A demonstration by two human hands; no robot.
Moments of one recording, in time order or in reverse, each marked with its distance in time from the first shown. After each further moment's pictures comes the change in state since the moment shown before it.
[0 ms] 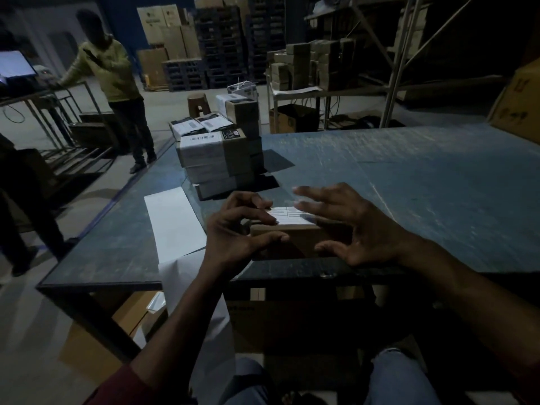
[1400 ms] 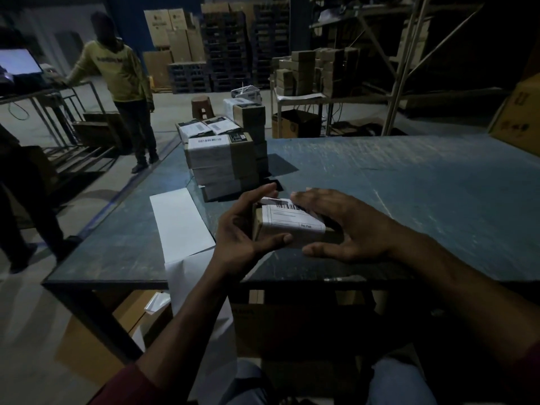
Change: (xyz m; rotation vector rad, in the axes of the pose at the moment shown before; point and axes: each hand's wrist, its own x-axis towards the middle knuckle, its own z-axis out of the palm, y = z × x) left_hand -0.003 0.010 -0.001 -0.125 -0.017 -0.196; right_hand 0.026 -0.013 -0.007 -0.030 -0.207 0.163
